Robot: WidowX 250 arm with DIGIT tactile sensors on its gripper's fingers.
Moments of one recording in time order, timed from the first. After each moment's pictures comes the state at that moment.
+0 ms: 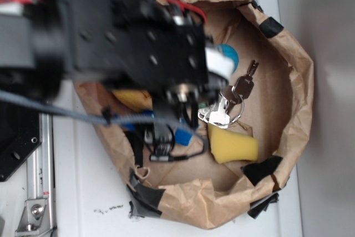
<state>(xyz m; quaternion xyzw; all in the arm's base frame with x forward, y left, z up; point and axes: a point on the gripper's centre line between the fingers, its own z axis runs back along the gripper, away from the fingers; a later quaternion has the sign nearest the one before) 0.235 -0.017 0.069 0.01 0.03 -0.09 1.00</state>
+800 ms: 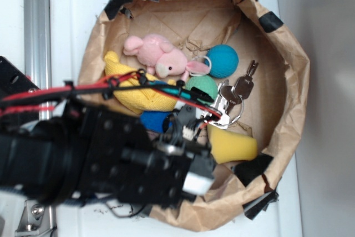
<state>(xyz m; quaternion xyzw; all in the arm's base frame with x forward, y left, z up) 0.234 -0.064 0.038 0.05 -0.02 -0.29 0.96</state>
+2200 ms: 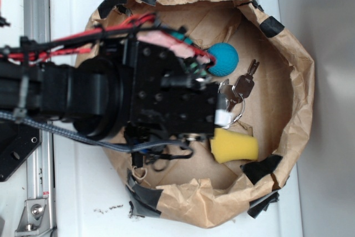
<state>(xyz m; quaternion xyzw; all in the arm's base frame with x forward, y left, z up) 0.234 -0.009 0.057 0.06 0.09 -0.15 0.98</state>
